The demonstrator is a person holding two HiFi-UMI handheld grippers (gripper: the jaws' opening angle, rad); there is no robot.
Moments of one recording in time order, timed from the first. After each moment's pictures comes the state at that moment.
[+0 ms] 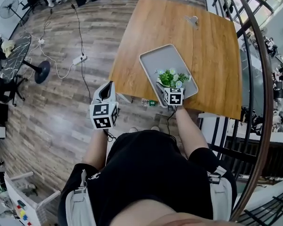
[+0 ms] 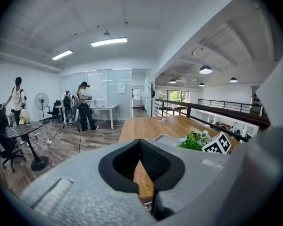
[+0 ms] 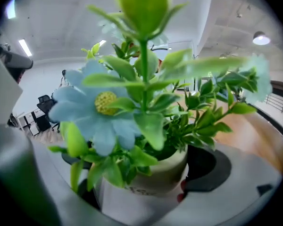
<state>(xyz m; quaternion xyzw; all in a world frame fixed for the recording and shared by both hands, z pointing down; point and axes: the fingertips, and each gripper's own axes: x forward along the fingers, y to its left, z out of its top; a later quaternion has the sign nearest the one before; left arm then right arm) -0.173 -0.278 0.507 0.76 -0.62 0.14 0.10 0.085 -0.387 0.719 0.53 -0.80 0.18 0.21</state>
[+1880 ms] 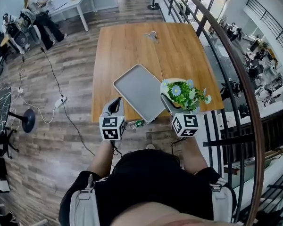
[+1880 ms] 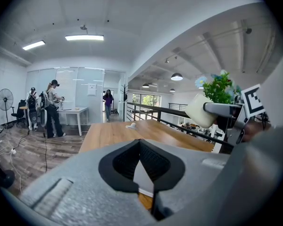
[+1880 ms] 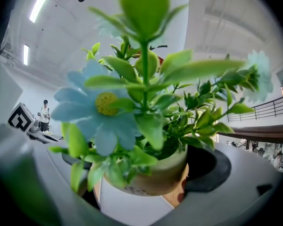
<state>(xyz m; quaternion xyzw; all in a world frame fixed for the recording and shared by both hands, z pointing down) -0.033 -0.311 0.489 0.87 -0.48 0.13 0.08 0.204 -0.273 0.433 0.67 -0.74 0.01 -0.02</state>
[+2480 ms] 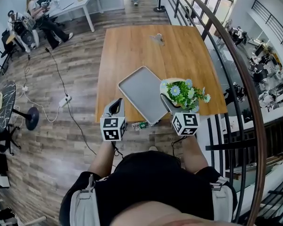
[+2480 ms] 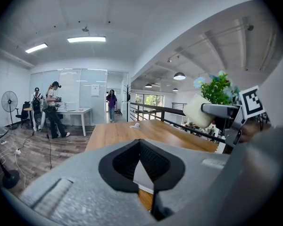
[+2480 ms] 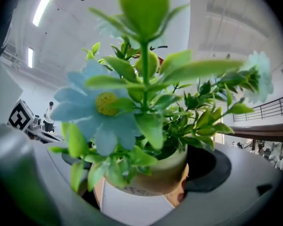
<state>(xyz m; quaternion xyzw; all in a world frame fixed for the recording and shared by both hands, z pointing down) -0.047 -0.311 0.488 0.85 -0.50 0.13 0.08 0.191 -0.290 0.437 0.65 -0.76 0.00 -0.02</state>
